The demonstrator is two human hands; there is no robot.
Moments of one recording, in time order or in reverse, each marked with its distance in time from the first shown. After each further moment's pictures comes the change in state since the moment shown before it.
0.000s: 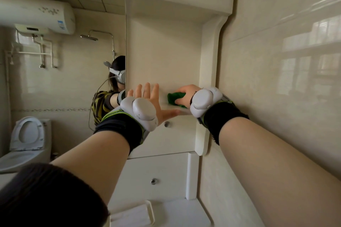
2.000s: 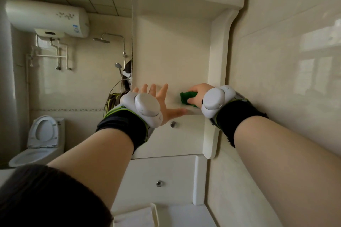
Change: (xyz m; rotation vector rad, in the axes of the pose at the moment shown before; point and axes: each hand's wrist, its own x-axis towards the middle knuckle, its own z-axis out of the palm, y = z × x) left_hand -0.003 0.001 -0.005 0.024 -0.094 -0.032; right_hand 0.010 0.021 0.007 -0.303 0.136 -0.012
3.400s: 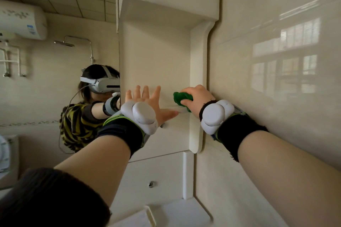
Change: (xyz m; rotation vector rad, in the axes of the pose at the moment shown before) left_hand 0.009 -0.011 0.009 0.028 0.096 0.153; right_hand -0.051 -0.010 -0.007 0.118 0.225 0.089
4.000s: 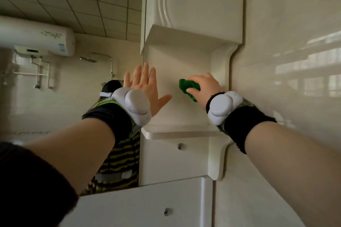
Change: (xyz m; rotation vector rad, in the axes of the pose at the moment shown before) left_hand 0.027 -0.058 -0.055 0.034 0.375 -0.061; right_hand 0.058 -0.053 -0.033 0.039 0.193 -0.196
